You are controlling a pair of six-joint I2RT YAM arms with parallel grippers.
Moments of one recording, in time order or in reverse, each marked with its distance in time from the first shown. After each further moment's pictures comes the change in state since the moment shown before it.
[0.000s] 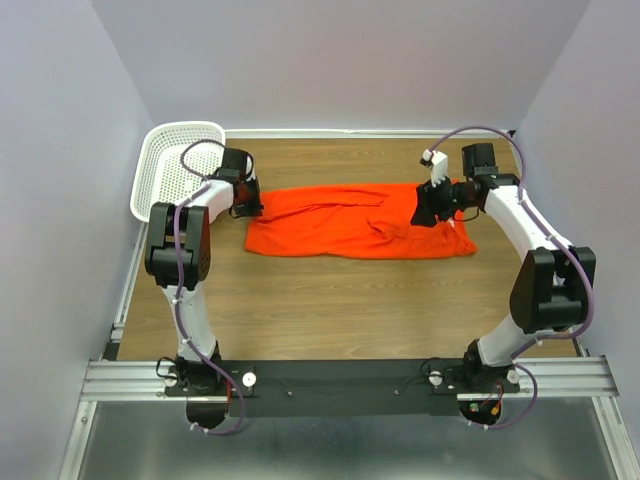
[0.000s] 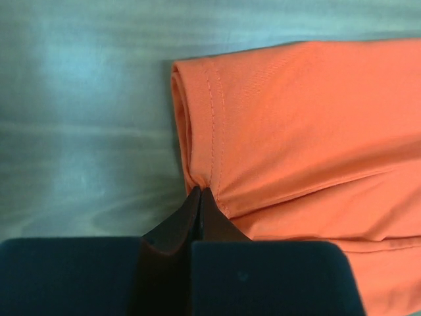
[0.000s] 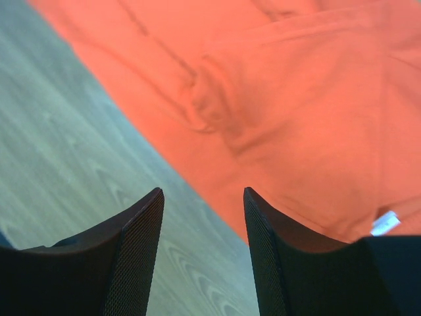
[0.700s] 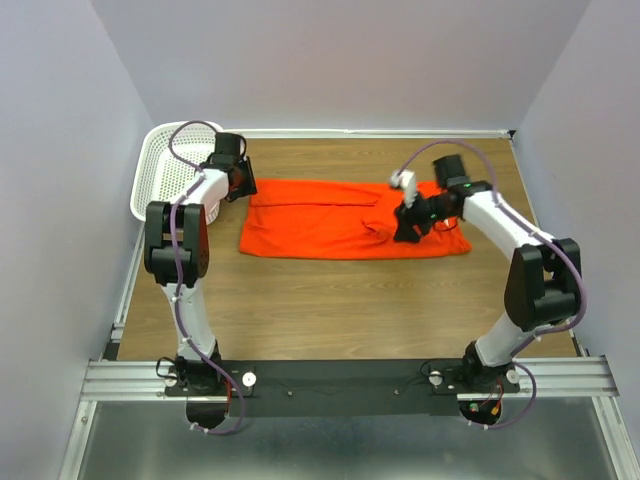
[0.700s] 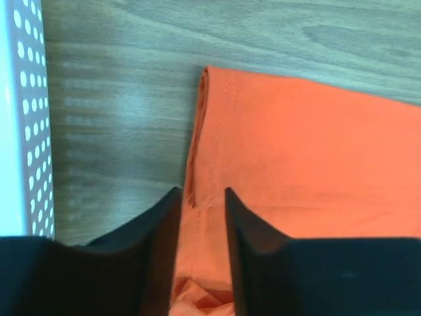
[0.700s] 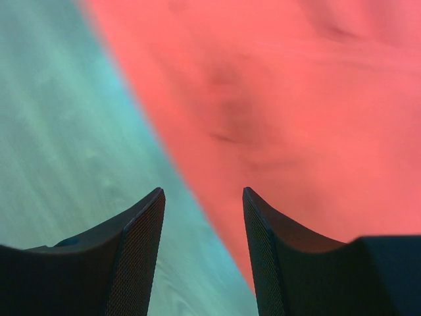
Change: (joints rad) left arm 0.024 0.001 0.106 0.016 -0.123 -0.002; right arm 0.069 0.042 -0.029 0.049 -0.020 -0.174
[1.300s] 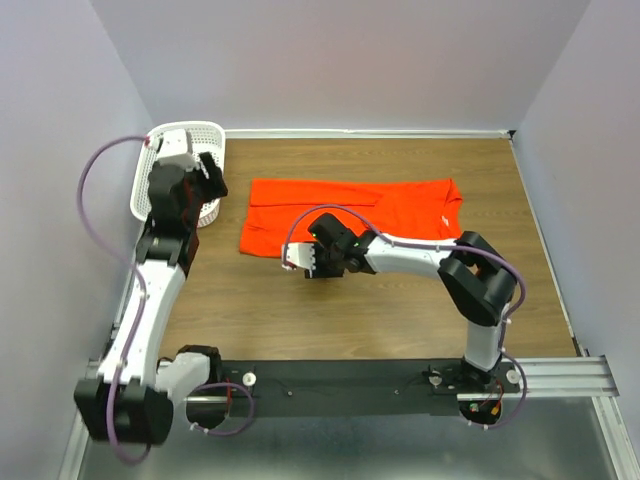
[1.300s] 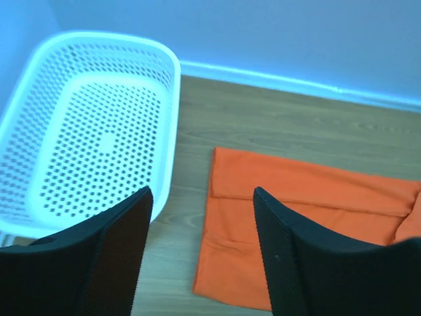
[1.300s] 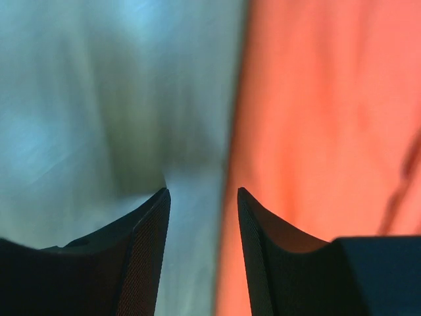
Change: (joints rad) left arm 0.005 -0.880 -0.457 0.200 -0.108 0.093; right arm 0.769 0.208 -0.066 0.369 0.580 -0.178
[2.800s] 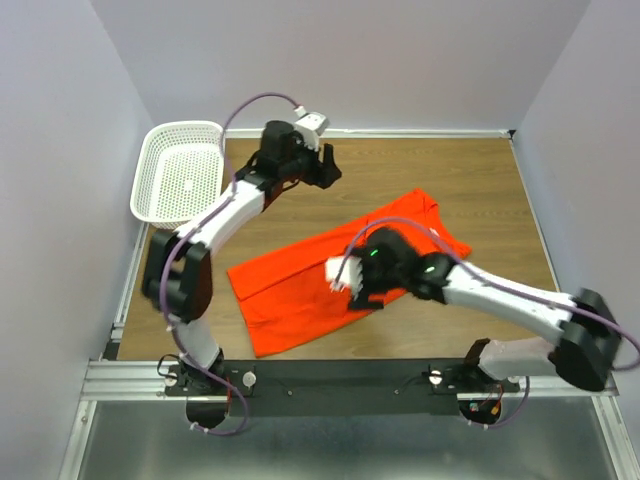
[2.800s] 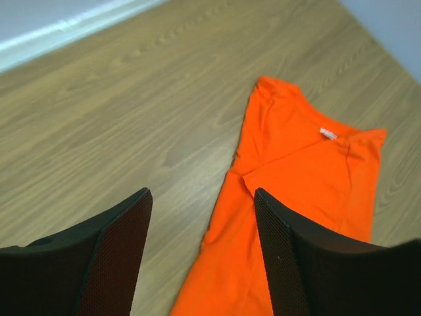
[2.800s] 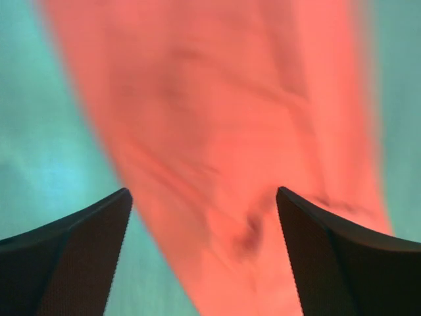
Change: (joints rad) left arm -0.332 0.513 0.301 0.131 0.473 0.066; right arm 0.122 -0.496 -0.329 -0.120 -0.103 0.055
